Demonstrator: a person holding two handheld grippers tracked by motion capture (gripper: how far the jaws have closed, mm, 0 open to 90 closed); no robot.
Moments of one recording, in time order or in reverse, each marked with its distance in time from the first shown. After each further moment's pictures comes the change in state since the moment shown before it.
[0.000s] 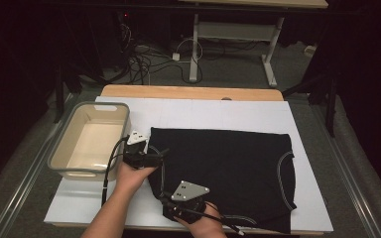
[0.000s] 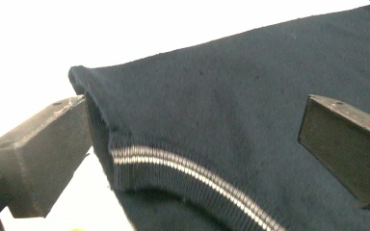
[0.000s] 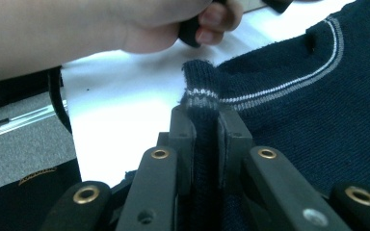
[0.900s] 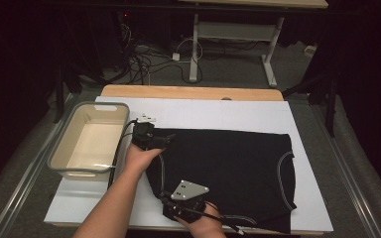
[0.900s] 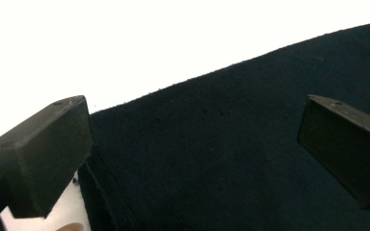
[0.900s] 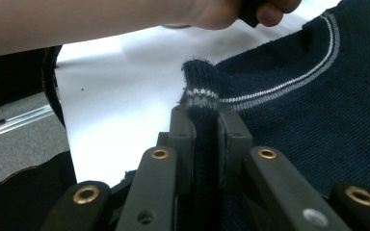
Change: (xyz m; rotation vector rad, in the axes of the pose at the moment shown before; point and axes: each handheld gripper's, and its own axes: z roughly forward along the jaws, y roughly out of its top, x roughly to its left) left arm 0.023 0.035 0.046 0.076 -0.028 -0.049; right arm -0.001 0.000 0.001 0.009 -0.010 0.017
